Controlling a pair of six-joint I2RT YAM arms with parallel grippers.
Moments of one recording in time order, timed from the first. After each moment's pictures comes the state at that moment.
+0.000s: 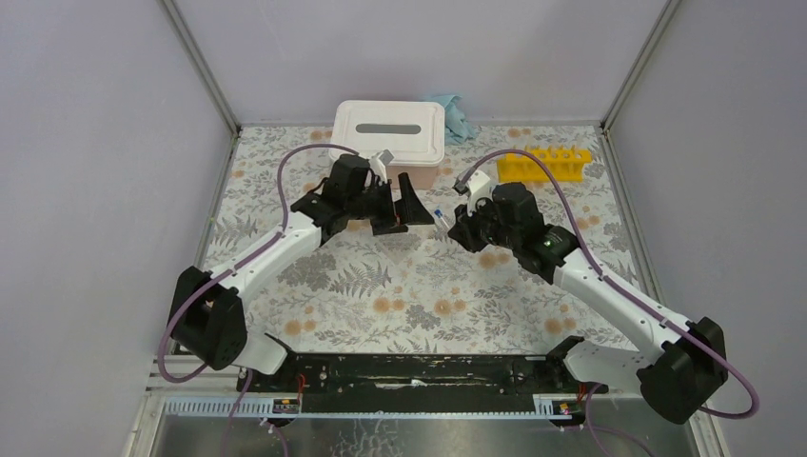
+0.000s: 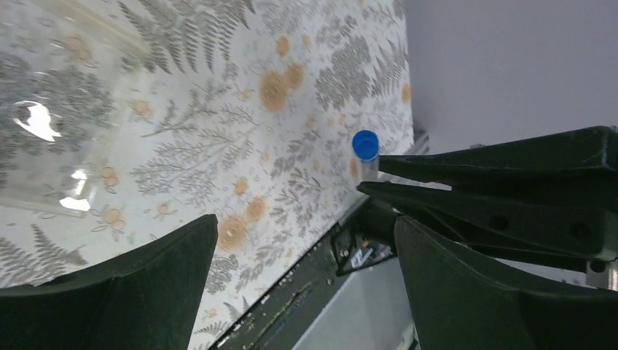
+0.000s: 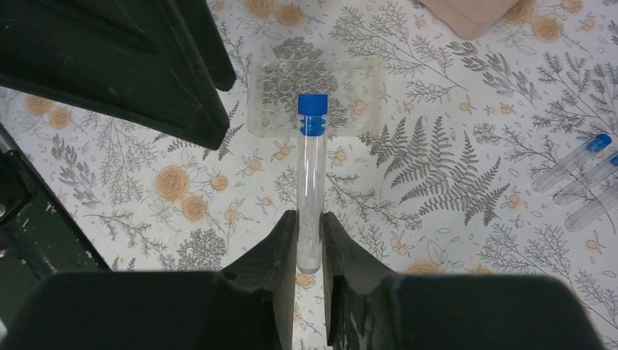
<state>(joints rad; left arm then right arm) -0.53 1.44 1.11 -0.28 0.50 -0.77 0.62 1.15 0.90 -0.30 -0.21 0.01</state>
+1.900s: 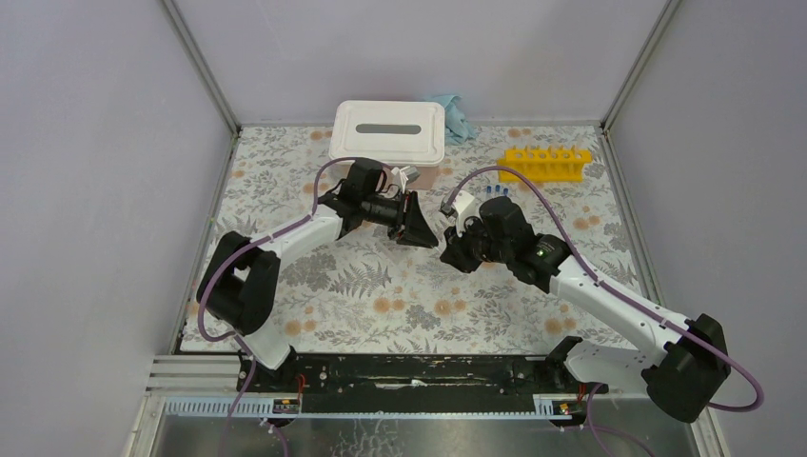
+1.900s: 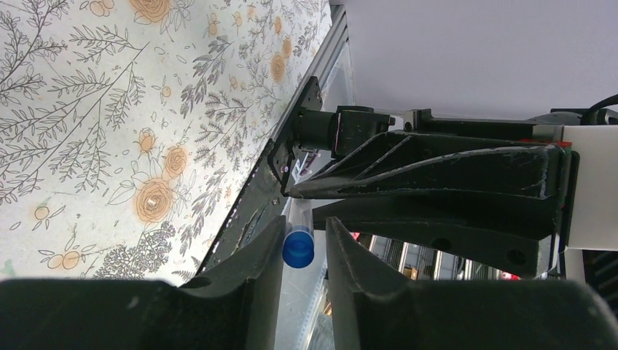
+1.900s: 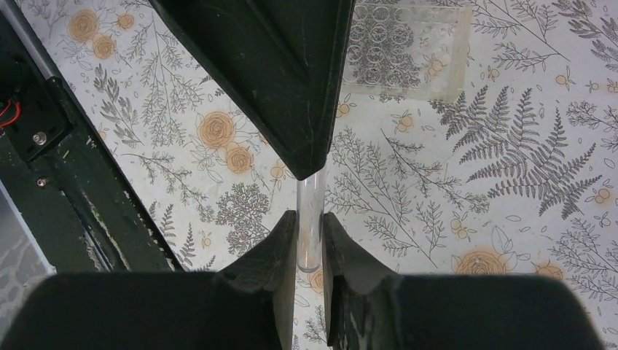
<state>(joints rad) -0.50 1.67 1.10 -0.06 1.03 -0.82 0.72 1.13 0.86 -0.37 -0.26 0.00</state>
